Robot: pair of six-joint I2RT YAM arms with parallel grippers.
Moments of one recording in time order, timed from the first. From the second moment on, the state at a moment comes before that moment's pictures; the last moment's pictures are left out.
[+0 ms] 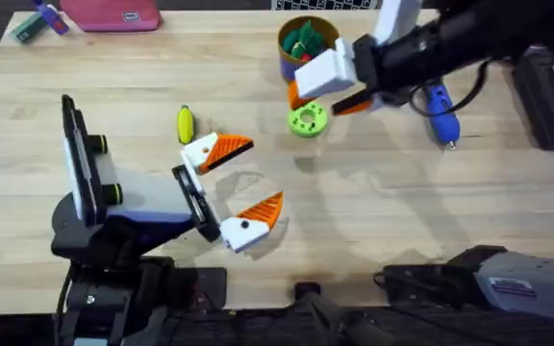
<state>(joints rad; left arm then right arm) -0.04 0.00 0.01 -0.10 1.03 -0.04 0.40 1.40 1.29 -0.97 -0.57 0.29</state>
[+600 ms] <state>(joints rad) -0.04 0.00 0.01 -0.10 1.03 -0.04 0.54 1.71 1.55 -1.20 -0.01 0.25</state>
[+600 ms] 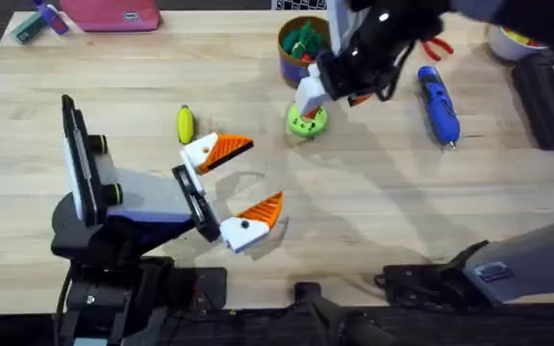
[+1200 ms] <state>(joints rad) -0.04 0.00 0.01 -0.10 1.03 -0.04 0.58 1.91 1.55 -1.10 0.05 0.32</state>
